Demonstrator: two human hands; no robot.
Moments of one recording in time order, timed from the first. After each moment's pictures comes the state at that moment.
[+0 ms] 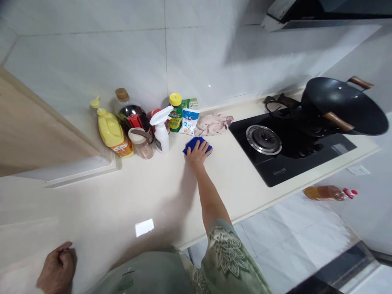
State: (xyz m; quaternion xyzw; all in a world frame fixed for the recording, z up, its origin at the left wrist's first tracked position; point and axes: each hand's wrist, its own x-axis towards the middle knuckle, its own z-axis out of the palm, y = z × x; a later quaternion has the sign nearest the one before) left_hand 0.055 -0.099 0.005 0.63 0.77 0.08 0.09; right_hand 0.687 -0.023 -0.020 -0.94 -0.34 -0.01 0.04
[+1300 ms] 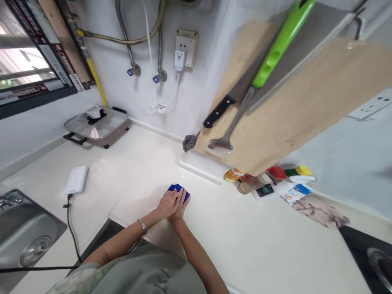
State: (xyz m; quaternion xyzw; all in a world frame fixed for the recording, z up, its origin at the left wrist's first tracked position) left_hand 0.042 -0.076 0.026 0.78 0.54 0.24 0.19; right_hand 0.117 -0.089 -0.021 -0.65 -0.74 0.04 0.17
